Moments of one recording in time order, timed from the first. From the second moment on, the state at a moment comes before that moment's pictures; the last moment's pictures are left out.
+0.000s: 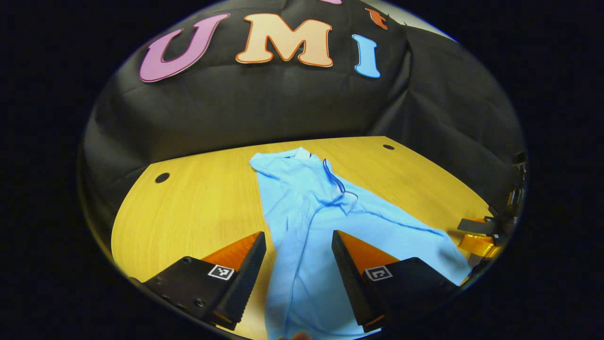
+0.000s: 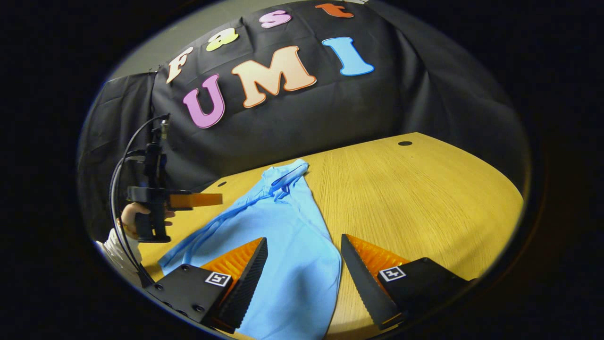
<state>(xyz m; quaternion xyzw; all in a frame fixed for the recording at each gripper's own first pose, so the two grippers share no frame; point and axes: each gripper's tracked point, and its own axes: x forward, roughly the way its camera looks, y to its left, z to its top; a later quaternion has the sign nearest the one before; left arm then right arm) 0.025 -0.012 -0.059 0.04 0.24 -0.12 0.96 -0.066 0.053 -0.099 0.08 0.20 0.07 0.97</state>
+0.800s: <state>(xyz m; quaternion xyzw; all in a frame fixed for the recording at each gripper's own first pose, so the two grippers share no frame) -0.150 -0.009 -0.120 0.01 0.28 -0.11 0.95 -0.173 0.063 -0.137 0.01 0.26 0.05 0.97</state>
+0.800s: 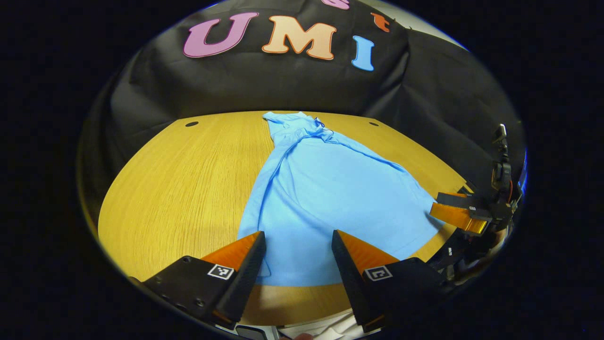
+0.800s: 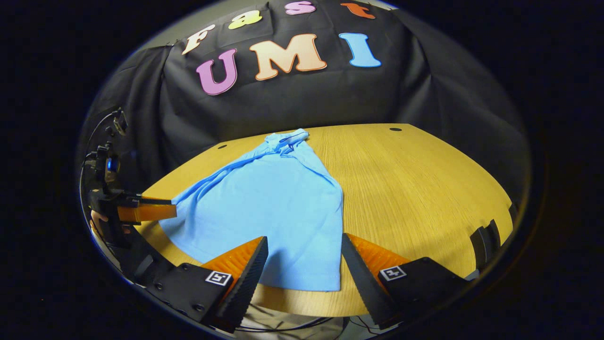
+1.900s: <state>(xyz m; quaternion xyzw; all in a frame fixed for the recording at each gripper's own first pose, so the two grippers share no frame) -0.160 -0.021 -0.133 0.06 0.25 -0.17 0.95 -0.175 0.091 -0.145 0.01 0.24 0.09 0.97</state>
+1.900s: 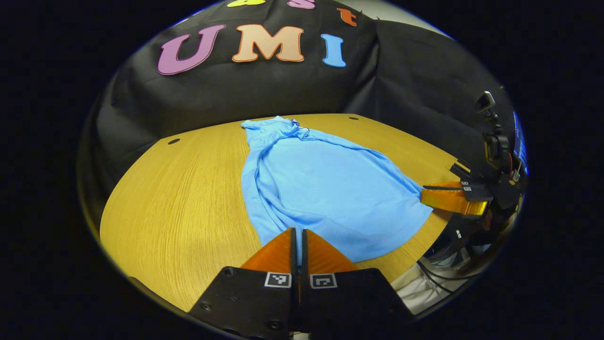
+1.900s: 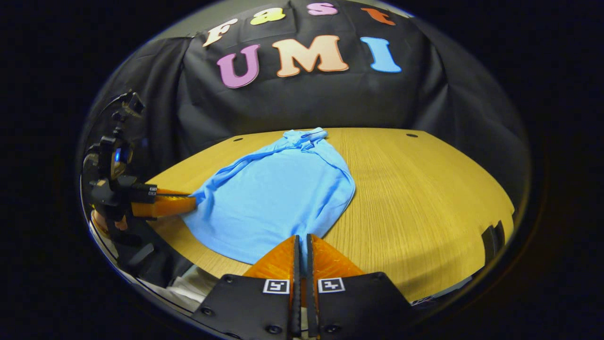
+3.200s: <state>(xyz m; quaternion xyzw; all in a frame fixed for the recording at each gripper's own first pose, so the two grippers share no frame) 0.020 -0.018 0.011 -0.07 0.12 -0.14 0.98 0.048 0.114 -0.015 0.03 0.18 0.11 0.98</state>
